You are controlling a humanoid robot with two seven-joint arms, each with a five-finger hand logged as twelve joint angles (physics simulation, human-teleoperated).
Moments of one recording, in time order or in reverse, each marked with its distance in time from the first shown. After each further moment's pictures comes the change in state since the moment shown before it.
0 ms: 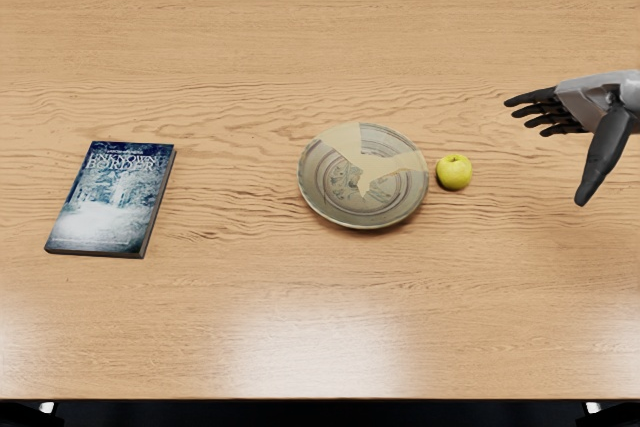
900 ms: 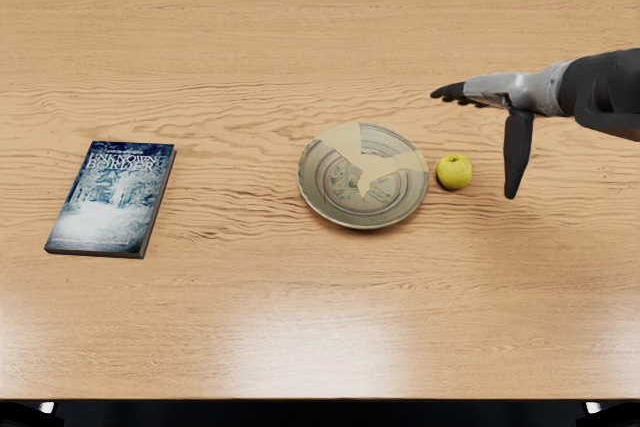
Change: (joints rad) left arm 0.000 0.000 0.000 0.000 0.000 0.000 0.000; right arm 0.021 0.219 0.014 0.215 -0.455 -0.229 -0.098
